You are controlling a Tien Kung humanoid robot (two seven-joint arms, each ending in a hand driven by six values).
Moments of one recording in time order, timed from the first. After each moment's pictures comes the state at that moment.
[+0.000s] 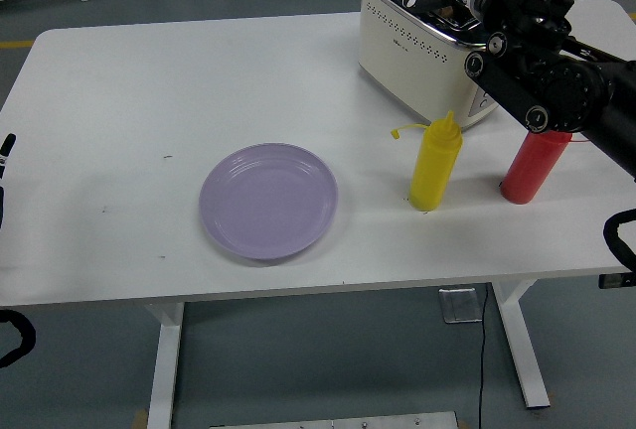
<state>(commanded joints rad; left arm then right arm) -0.03 0.20 -1.65 -1.39 0.41 0.01 -0.18 1.24 -0.12 0.58 0.61 -1.65 -0.09 -0.31</state>
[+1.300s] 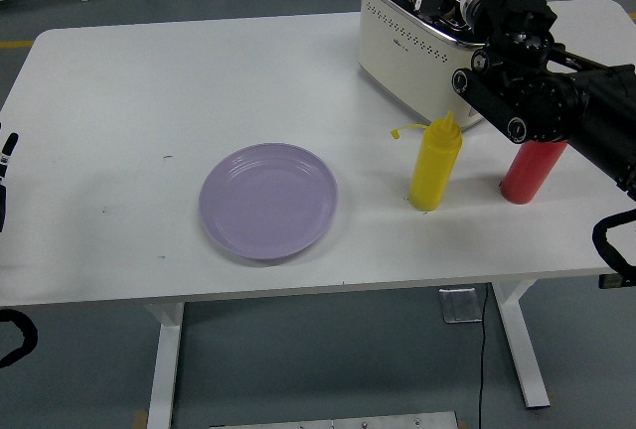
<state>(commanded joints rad) -0.03 0.20 -1.65 -1.39 0.41 0.01 -0.19 1.25 -0.08 0.51 0.52 -1.71 -0.21 -0.29</state>
